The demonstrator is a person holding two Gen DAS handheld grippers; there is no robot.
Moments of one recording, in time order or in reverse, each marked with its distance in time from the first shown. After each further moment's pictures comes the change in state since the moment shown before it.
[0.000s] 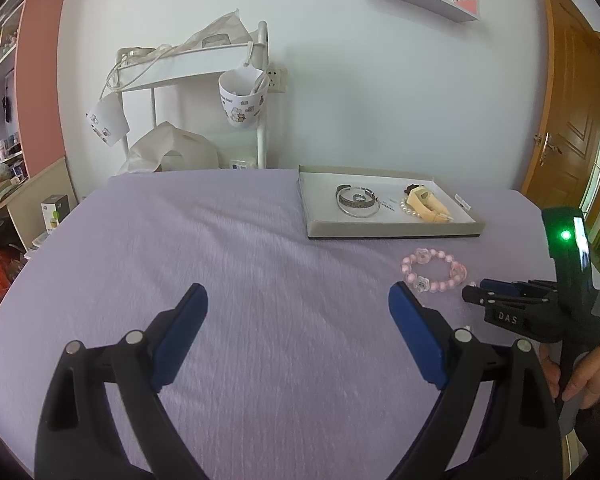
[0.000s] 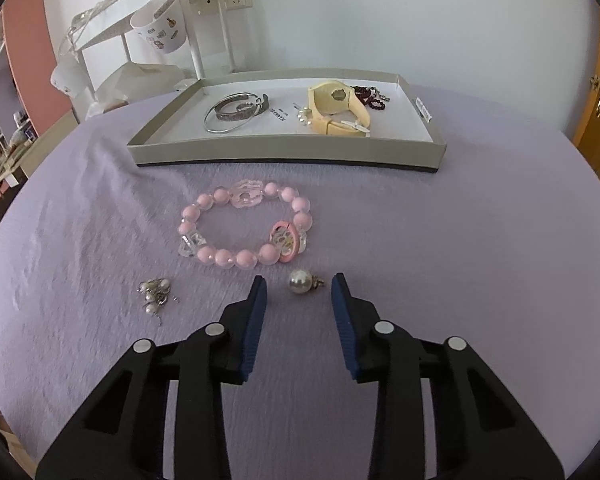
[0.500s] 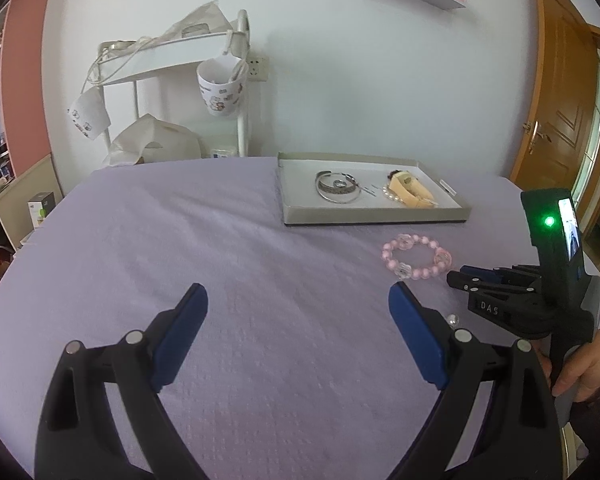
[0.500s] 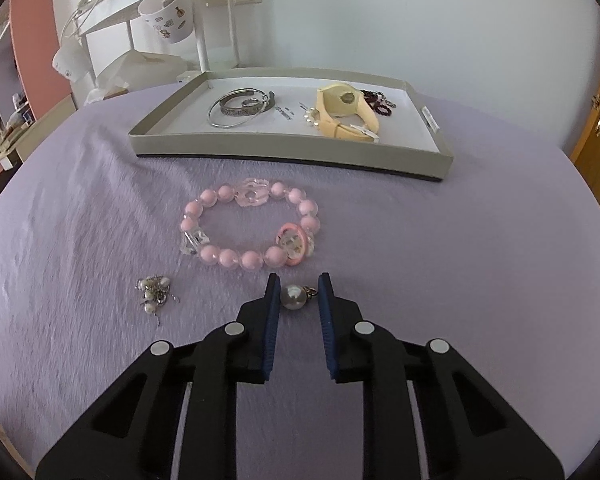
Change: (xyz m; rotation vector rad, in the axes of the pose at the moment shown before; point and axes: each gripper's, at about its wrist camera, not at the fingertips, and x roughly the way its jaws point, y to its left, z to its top) left arm 0.008 -0.017 -0.006 0.025 0.041 -0.048; right arm -0.001 0.006 0.001 -0.042 0.008 -0.027
